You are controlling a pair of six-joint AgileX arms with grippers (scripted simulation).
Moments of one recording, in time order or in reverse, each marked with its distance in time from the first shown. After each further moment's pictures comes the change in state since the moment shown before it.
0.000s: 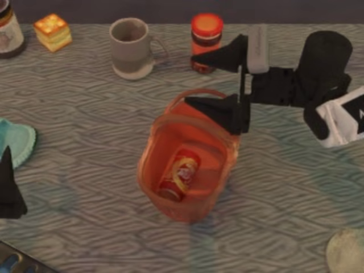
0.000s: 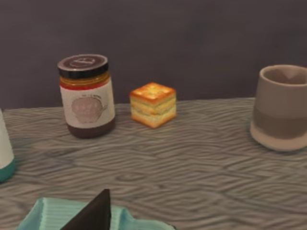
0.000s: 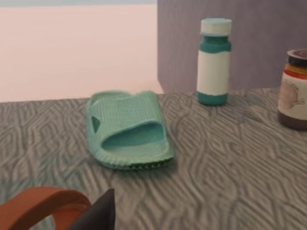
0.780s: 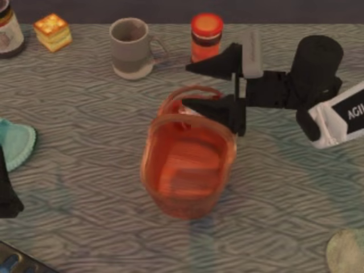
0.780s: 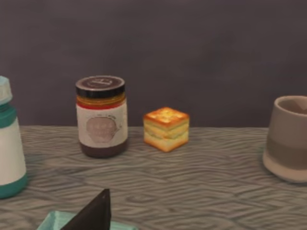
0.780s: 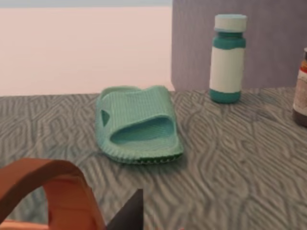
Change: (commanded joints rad) left arm 0.033 -0.091 -0.078 0.074 -0.012 -0.044; right arm 0.013 0.074 0.048 0.040 -0.037 0.008
